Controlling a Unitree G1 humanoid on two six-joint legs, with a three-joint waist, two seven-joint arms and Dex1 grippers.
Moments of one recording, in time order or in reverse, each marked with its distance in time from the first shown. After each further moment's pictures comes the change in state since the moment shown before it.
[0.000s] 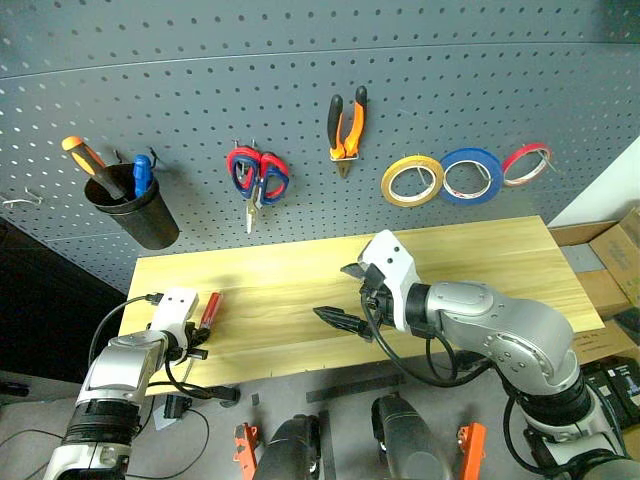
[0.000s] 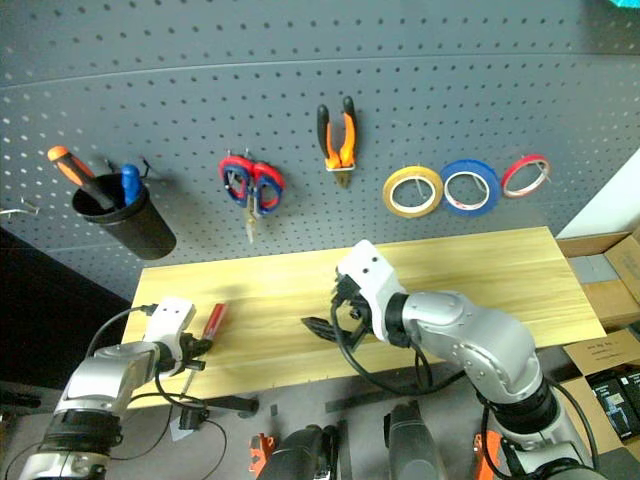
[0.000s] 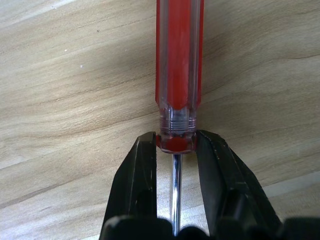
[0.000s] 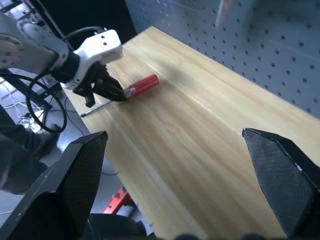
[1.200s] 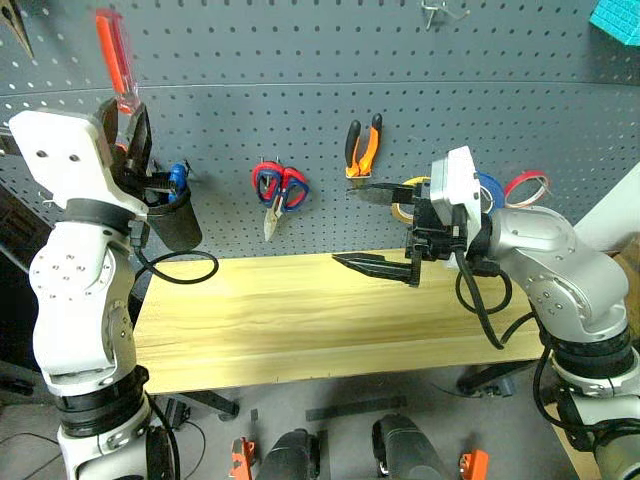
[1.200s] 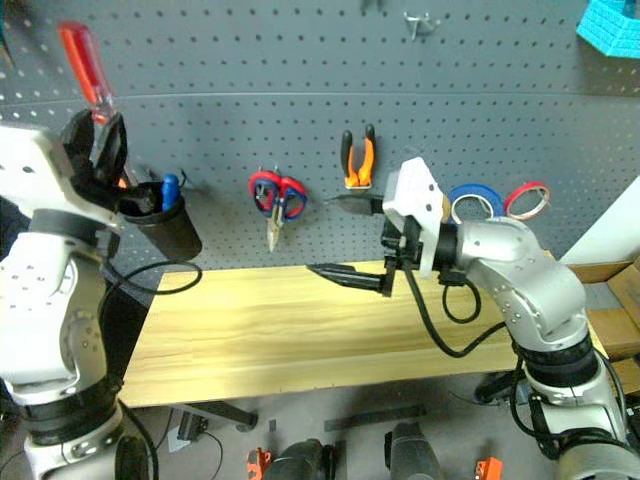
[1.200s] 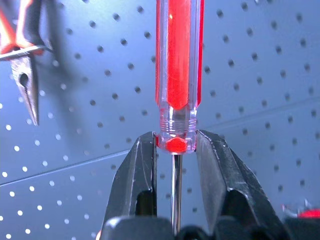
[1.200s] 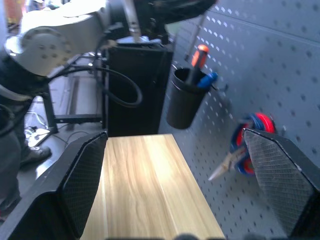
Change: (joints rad) left arm -0.245 -0.157 0.302 -0.692 -0.033 -0.362 0.313; right arm -0.188 -0.142 -0.161 0.198 -0.010 -0.485 0.516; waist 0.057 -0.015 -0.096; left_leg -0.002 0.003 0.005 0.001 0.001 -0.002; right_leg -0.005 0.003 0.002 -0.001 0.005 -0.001
